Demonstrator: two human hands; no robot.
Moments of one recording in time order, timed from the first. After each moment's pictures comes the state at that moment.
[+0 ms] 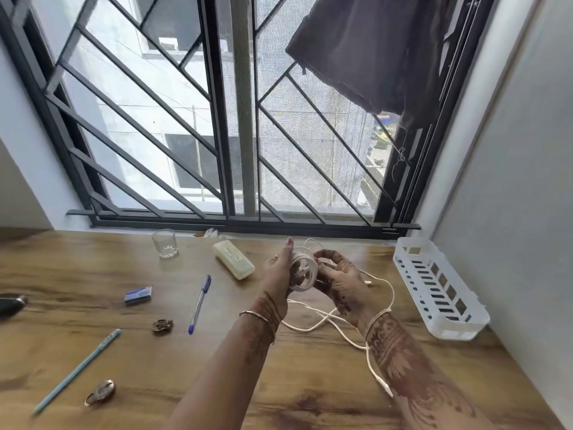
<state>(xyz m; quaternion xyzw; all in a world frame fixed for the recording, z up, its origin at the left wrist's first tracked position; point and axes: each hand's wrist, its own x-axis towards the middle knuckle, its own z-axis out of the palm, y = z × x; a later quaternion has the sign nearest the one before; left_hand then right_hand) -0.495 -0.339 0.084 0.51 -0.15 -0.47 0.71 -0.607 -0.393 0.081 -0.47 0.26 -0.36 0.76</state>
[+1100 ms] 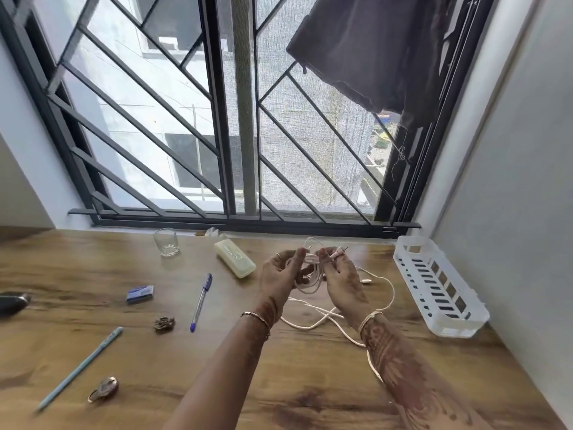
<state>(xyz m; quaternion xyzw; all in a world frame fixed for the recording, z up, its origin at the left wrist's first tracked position) -0.493 -0.336 0.068 0.51 -0.30 -0.38 0.71 -0.604 -0.388 0.075 -0.69 0.38 -0.40 0.47</state>
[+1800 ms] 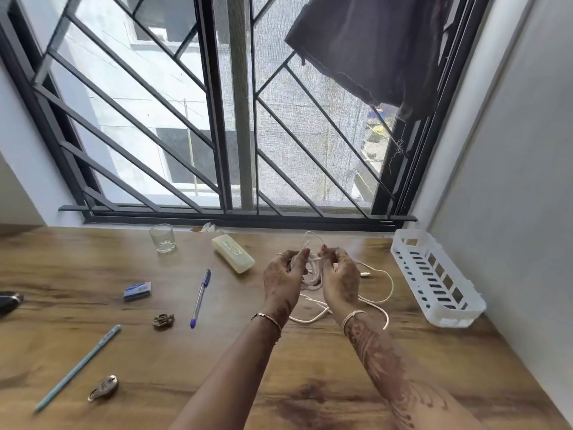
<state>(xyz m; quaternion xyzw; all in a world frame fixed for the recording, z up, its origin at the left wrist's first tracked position) -0.496 -0.337 0.053 0.66 -0.37 -0.19 0.63 -0.587 -0.382 0.058 -0.66 0.50 -0.46 0.32</state>
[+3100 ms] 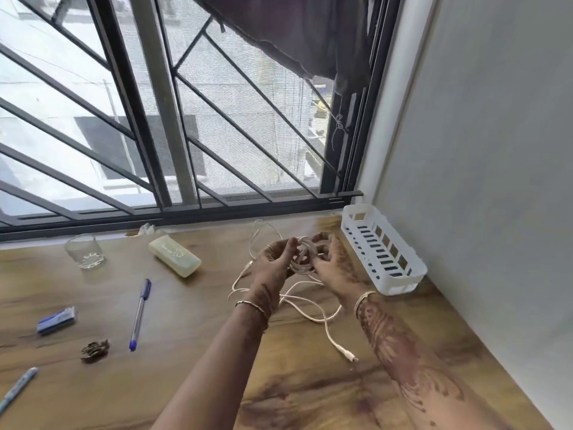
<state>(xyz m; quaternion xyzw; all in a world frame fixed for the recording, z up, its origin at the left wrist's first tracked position) -0.542 -0.393 0.036 0.47 -0.30 -0.50 0.66 -0.662 -0.410 0.067 -0.64 0.50 -0.39 0.44</state>
